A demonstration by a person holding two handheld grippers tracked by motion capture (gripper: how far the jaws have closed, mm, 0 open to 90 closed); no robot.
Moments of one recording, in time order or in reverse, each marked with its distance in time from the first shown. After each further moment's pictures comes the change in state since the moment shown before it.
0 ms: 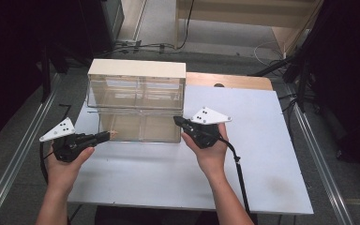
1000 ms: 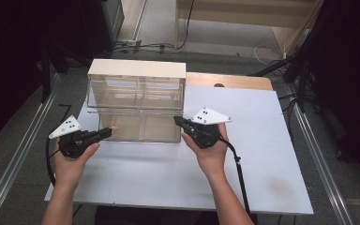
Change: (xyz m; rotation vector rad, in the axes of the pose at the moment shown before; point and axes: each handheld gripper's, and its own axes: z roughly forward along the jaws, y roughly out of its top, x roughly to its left) left arm 0.009 -0.006 0.017 0.006 0.087 -0.003; right arm 0.000 -0.001 0.000 0.000 -0.001 0.007
